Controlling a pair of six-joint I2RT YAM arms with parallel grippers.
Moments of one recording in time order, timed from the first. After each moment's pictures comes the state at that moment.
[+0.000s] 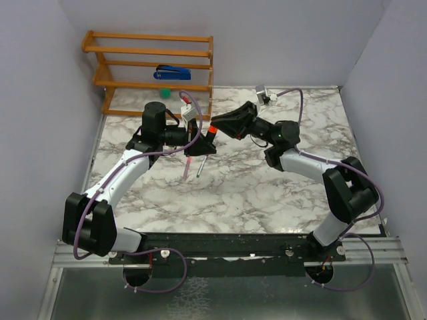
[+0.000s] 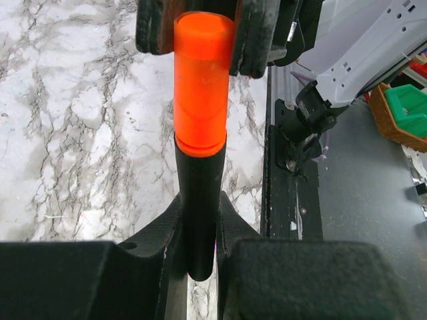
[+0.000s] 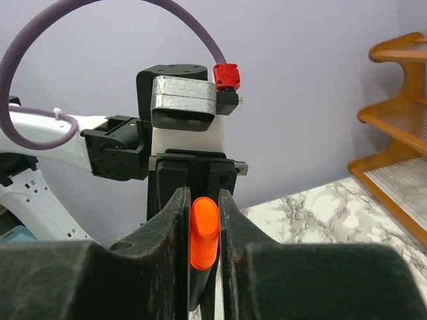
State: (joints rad) left arm -0.33 1.36 1.02 0.05 1.15 -0.16; right arm 0.55 1.67 0.97 1.32 -0.76 0.77
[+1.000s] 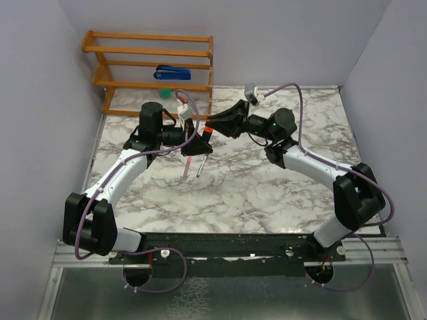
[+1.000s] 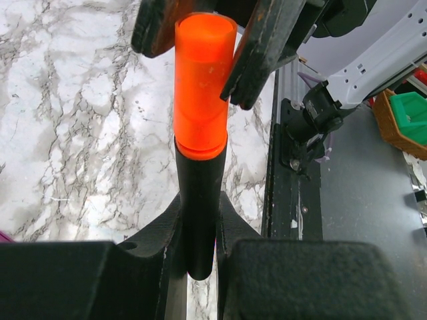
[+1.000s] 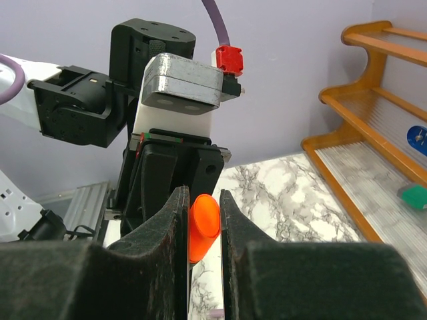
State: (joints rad) left arm -0.29 1.36 1.02 0.01 1.15 -0.15; right arm 0.59 1.60 1.05 0.91 -0.78 0.37
